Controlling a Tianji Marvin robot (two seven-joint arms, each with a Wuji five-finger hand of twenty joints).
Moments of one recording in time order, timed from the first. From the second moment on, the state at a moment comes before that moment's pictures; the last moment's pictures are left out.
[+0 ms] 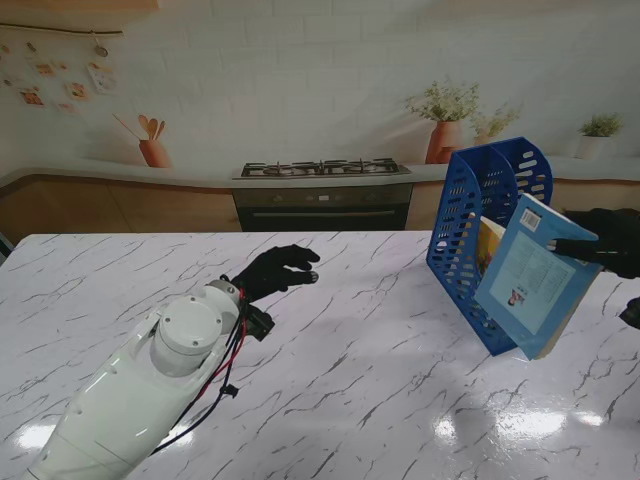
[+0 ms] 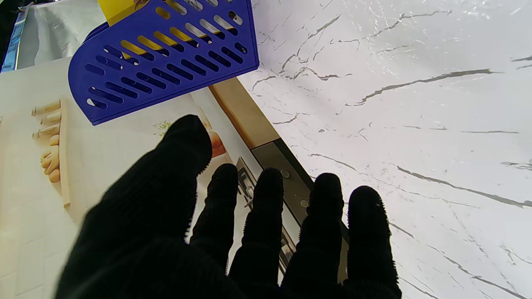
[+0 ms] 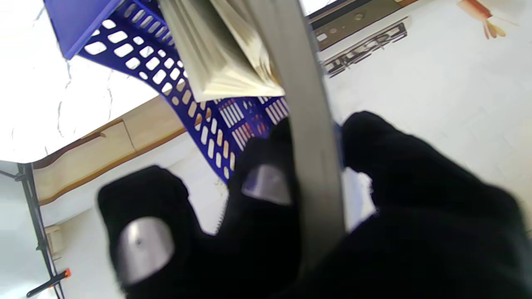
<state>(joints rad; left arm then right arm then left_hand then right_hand) 1.34 -1.17 -1.08 -1.59 0.01 0.27 -0.11 -1.74 -0.99 2.02 -2.07 -0.39 0.16 0.68 0.90 -0.42 0.47 -0.06 0.48 0.14 0.48 0.38 0.58 0.21 0.34 0.40 0.45 0.36 0.34 0.54 0.05 0.36 1.03 0.56 0.66 -0.35 0.75 -0.01 0.70 0.11 0.81 1.23 1.05 -0.03 1.09 0.93 1.31 -0.21 1.47 0.91 1.17 0.53 1.81 0.85</state>
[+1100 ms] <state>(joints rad) 1.36 -1.17 -1.09 -1.59 0.02 0.29 -0.11 -1.55 -1.04 1.79 -1.84 -0.58 0.10 0.31 0.90 -0.42 0.47 -0.06 0.48 0.14 0.49 0.38 0.58 0.21 0.34 0.40 0.45 0.36 0.34 0.54 0.05 0.36 1.03 0.57 0.66 -0.32 0.71 -0.01 0.70 0.09 0.82 1.23 1.05 -0.04 1.09 0.95 1.31 -0.23 1.48 0.91 1.17 0.53 1.81 0.86</state>
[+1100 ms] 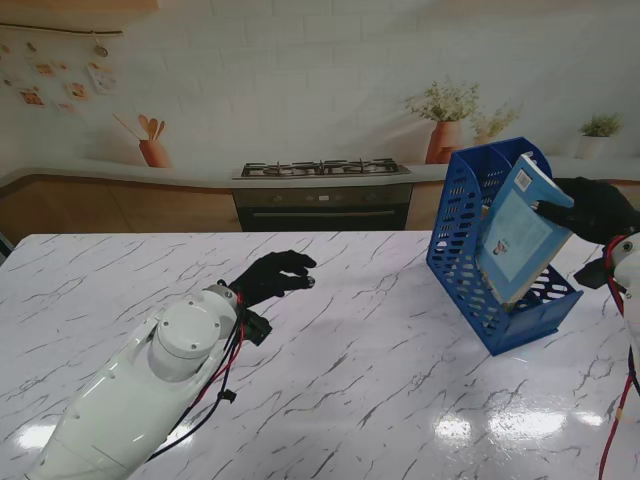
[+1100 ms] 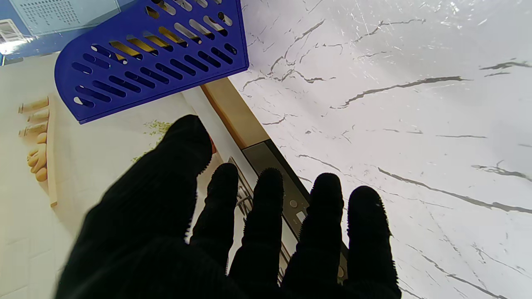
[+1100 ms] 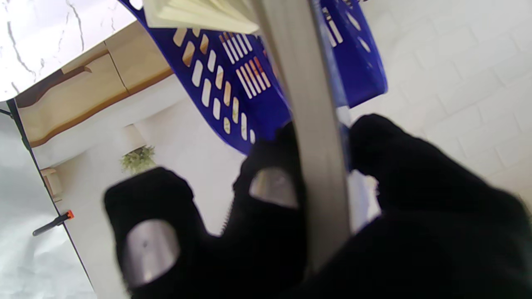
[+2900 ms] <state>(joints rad) 1.36 -1.16 -1.09 -1.60 0.04 0.28 -0.11 -1.53 -1.08 1.61 -1.59 -0.75 0.01 0.04 0.90 -0.42 0.47 -0.06 0.48 0.14 0.49 0.38 0.58 0.21 0.34 0.40 0.45 0.36 0.34 0.54 0.05 0.35 1.03 0.57 0.60 -0.45 0.84 -0.05 0.66 -0.07 0.83 0.93 0.98 -0.08 0.71 0.75 1.20 -0.21 1.38 0.85 1.02 0.53 1.81 0.74</state>
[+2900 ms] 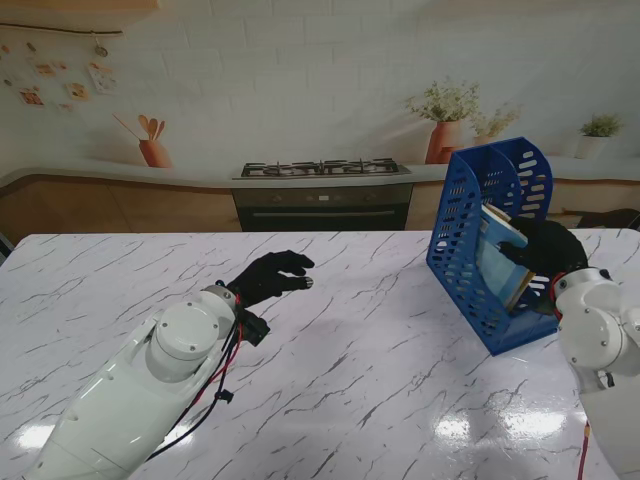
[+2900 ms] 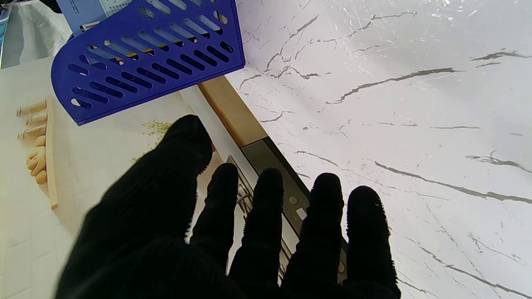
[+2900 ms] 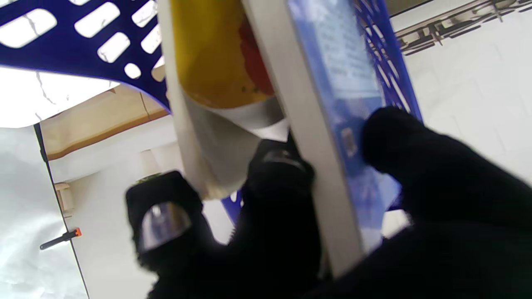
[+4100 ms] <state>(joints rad) 1.37 -1.16 -1.10 -1.61 0.06 0.27 -0.12 -1.66 -1.09 1.71 -1.86 -0.79 0.04 0.00 0.90 -0.41 0.45 -0.06 0.48 0.14 0.48 0.38 0.58 0.20 0.32 0.39 0.43 0.33 0.29 0.49 -0.02 0.35 0.90 0.52 0.44 -0.35 0.51 -0.05 0.57 -0.09 0.34 0.66 0.67 0.00 0.22 0.34 0.62 0.01 0.16 0.35 0.13 0.52 0.90 0.64</state>
